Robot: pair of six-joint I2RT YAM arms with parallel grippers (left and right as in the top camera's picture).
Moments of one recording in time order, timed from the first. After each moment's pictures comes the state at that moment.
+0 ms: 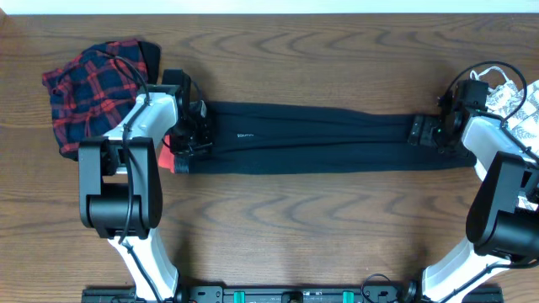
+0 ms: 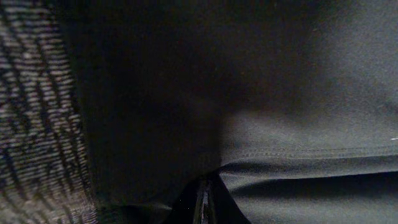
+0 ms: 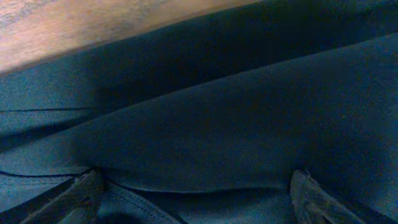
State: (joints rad) left arm -0.03 2.04 1.30 -0.89 0.25 -0.17; right arm -0.26 1.91 1.09 -0.48 -0.01 0.06
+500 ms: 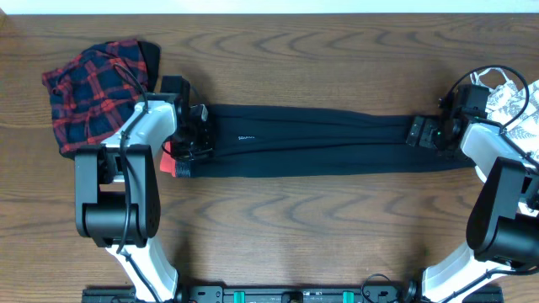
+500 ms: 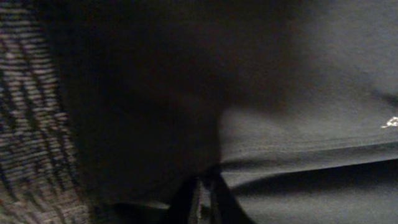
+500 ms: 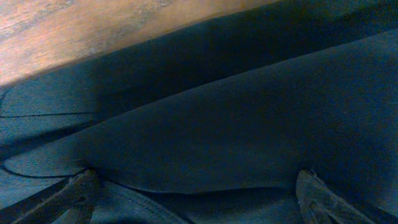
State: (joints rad) left arm -0.03 1.96 1.22 -0.81 0.27 -0.15; right arm -0.26 1.86 1.04 -0.41 -0.04 0.09
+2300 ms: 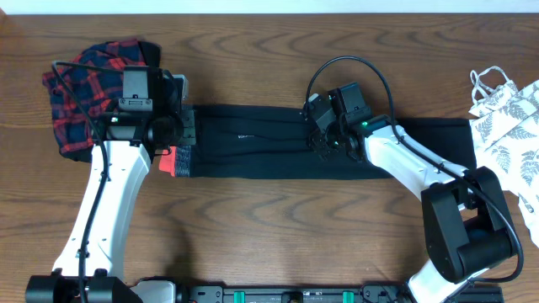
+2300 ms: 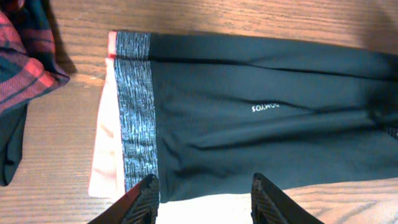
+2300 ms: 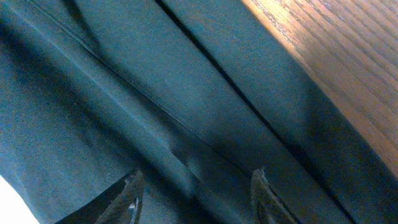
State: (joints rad) left arm -0.04 1.44 1.19 -0.84 0.18 -0.07; right arm 0.39 1.81 1.08 -0.36 -0.20 -0.27
